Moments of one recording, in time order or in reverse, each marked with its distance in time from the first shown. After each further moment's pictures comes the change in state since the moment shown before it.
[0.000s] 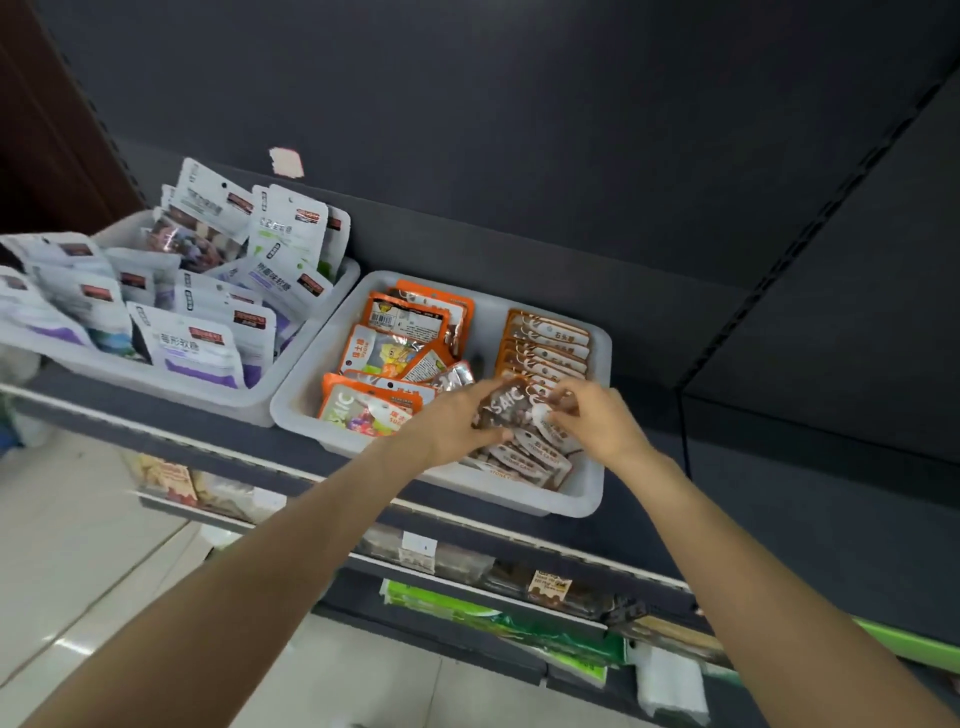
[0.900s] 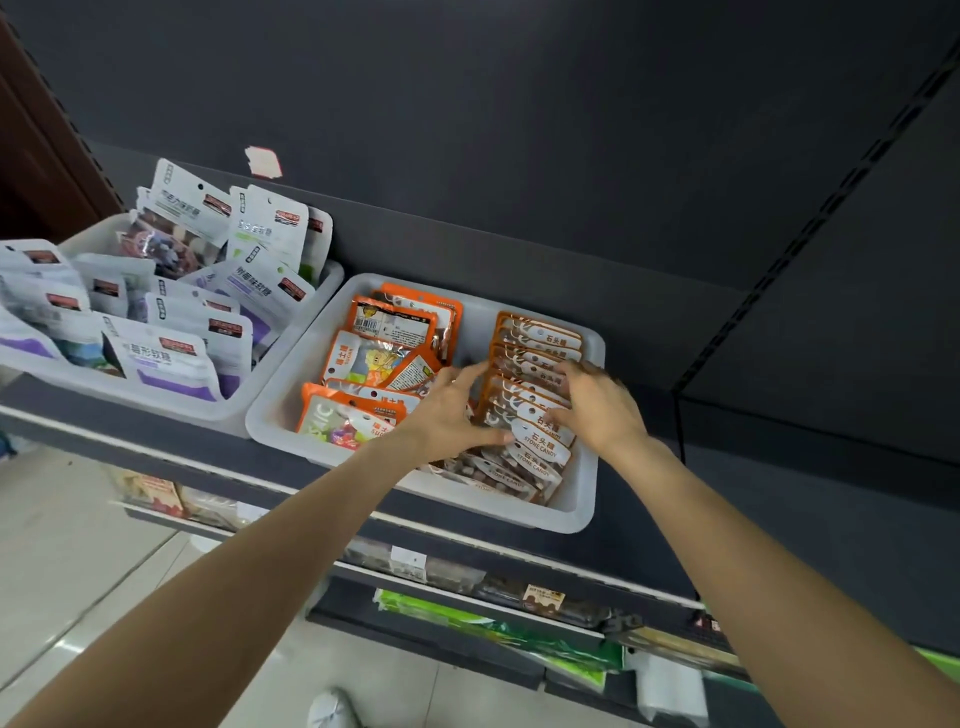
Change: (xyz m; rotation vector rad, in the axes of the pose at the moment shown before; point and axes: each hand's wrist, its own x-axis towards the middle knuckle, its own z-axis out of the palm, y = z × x) left_hand 0.027 0.001 0.002 -0.060 0.055 -0.099; right_hand 0.030 0.010 -0.010 -0.385 0.018 -0.015
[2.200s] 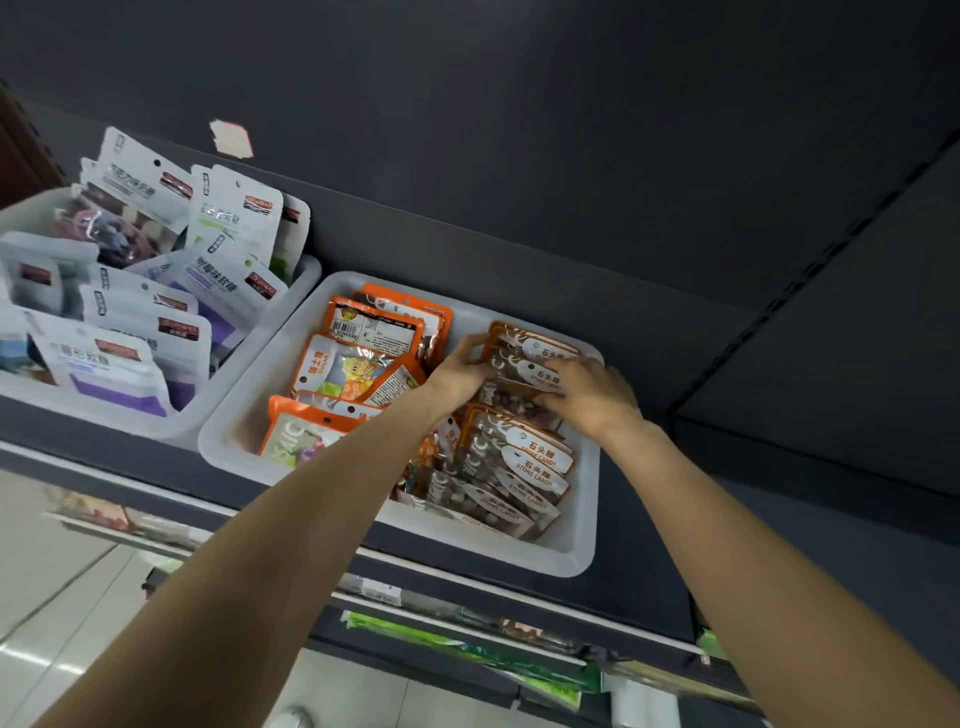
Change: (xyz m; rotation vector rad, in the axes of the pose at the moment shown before) left_hand 0.074 0.010 -0.006 -0.671 -0.013 -0.204; right_hand 0.049 0.001 -0.007 -0.071 -0.119 0.041
